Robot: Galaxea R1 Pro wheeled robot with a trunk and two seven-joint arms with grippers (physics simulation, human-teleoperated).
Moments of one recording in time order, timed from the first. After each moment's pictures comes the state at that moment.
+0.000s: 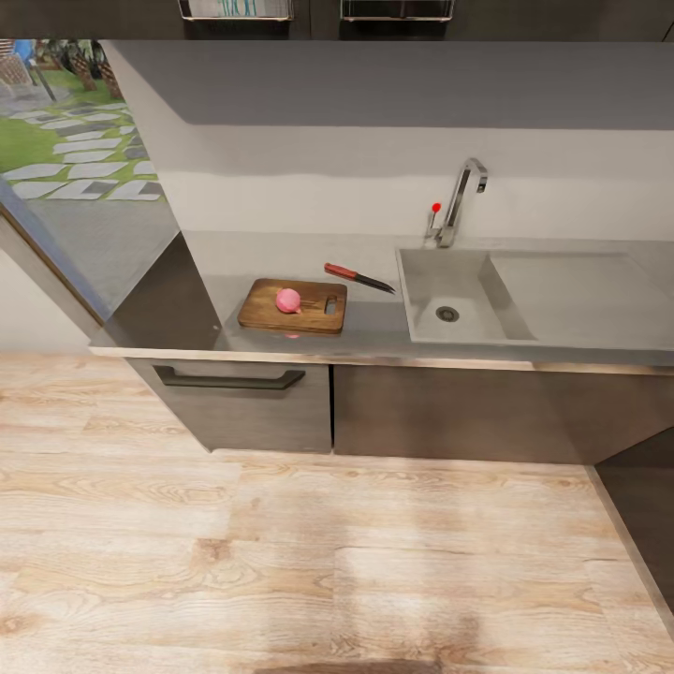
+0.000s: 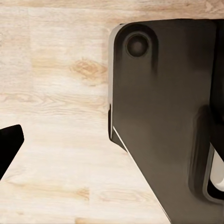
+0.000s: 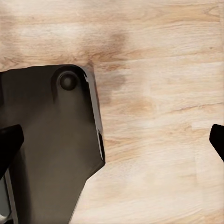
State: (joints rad) left arm 0.08 0.14 -0.68 -0.34 0.64 -0.46 0.17; right arm 0.30 -0.06 0.22 -0.40 -0.32 -0.81 -0.15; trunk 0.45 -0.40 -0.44
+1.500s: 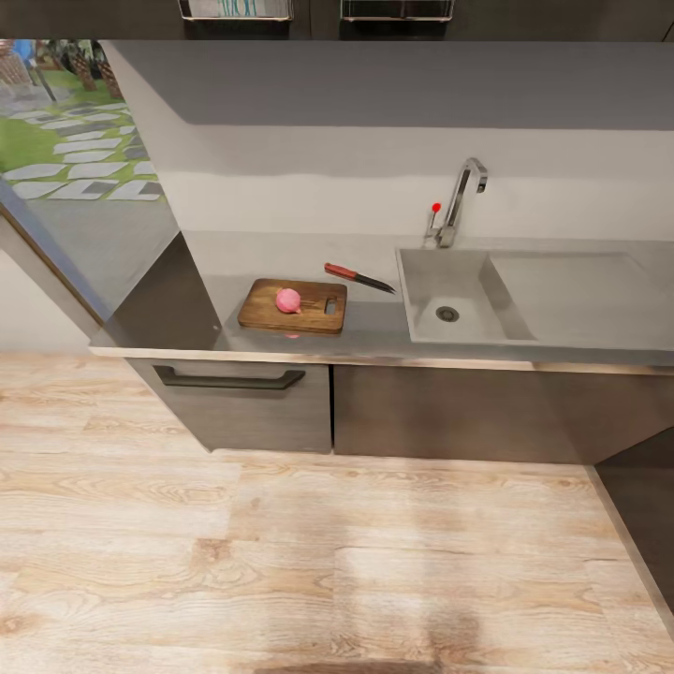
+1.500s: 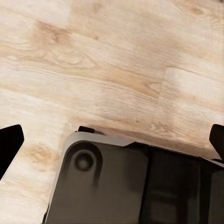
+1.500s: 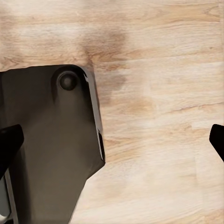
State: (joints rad) left arm 0.22 -0.03 0.03 -0.85 0.24 -0.36 -0.08; right arm 0.30 -0.06 0.22 -0.40 -0.32 -0.81 -0.15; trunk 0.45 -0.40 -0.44
